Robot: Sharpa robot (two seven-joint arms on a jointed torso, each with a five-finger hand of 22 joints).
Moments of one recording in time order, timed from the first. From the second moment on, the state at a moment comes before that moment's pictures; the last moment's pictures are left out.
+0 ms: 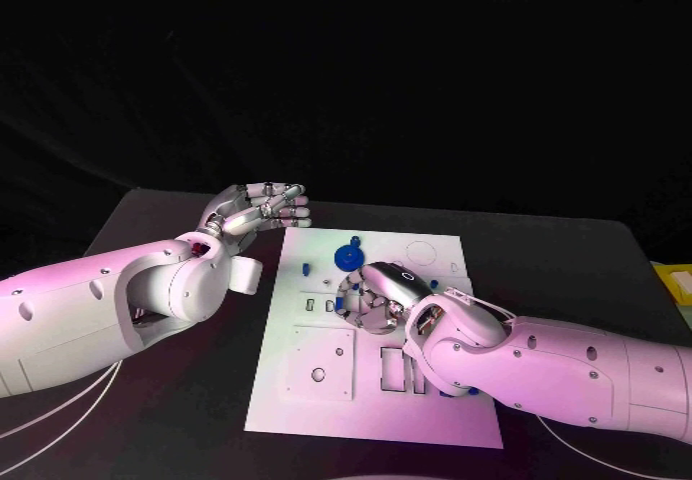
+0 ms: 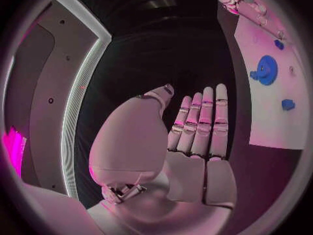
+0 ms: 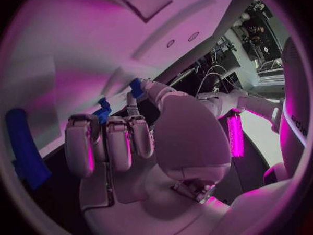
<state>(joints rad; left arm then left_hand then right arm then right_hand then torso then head) 1.22 -0.94 -0.05 1.62 0.02 -0.35 0.43 1.43 -0.13 0.37 0.23 0.13 0.84 0.21 0.25 0.16 1.02 0.19 0.08 0.07 0.99 0.14 0.25 0.23 0.17 0.89 0.24 0.41 0.16 1.11 -0.61 -0.16 1.59 -1.45 -0.55 -0.24 1.28 -0.17 0.48 0.12 0.23 0.97 0.14 0.21 0.53 1.47 0.05 1.47 1.31 1.46 -0.01 1.57 1.31 0.05 1.47 0.10 1.47 1.31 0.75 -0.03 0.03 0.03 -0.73</state>
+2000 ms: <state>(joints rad) 1.23 -0.92 -0.05 1.58 -0.41 -0.21 0.10 1.24 -0.14 0.21 0.29 0.12 0.98 0.12 0.36 0.26 1.36 0.04 0.34 0.26 1.46 -0.03 1.07 0.93 0.15 1.22 0.07 1.03 0.65 1.25 -0.91 -0.15 1.81 -1.13 -0.57 -0.03 1.45 -0.11 0.13 0.28 0.16 0.85 0.17 0.17 0.53 1.38 0.09 1.39 1.31 1.46 0.01 1.55 1.31 0.05 1.43 0.12 1.35 1.31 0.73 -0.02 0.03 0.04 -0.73</state>
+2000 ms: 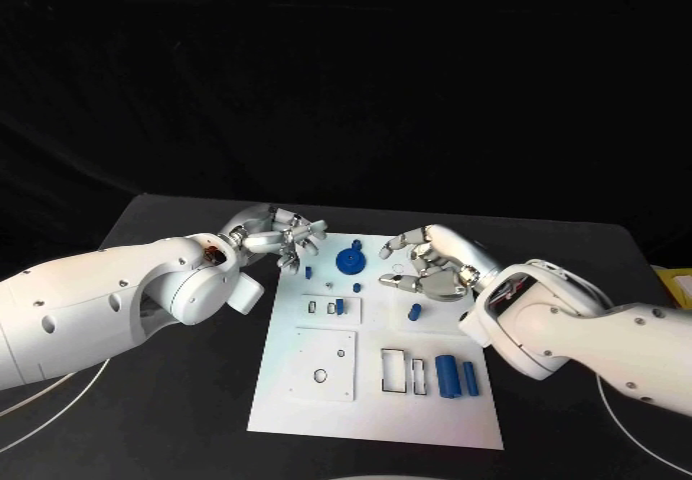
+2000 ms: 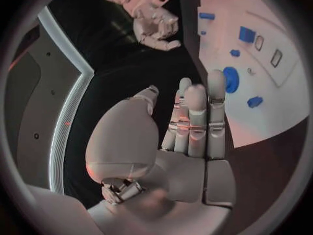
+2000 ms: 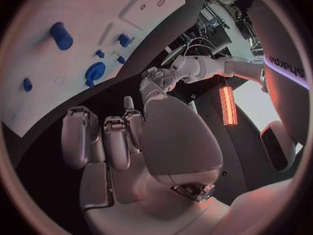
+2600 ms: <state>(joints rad) 1.31 -0.75 -0.06 1.50 -0.94 0.03 -0.40 1.17 -0.04 0.07 0.30 0.12 0.88 0.09 0.65 0.47 1.22 0.01 0.96 0.74 1.47 -0.05 1.43 1.31 0.10 1.28 0.06 1.37 1.10 1.30 -0.99 -0.15 1.73 -0.93 -0.50 -0.02 1.44 -0.11 0.13 0.29 0.23 0.84 0.18 0.18 0.53 1.37 0.09 1.38 1.31 1.46 0.01 1.54 1.31 0.05 1.43 0.12 1.34 1.31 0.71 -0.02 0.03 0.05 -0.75</state>
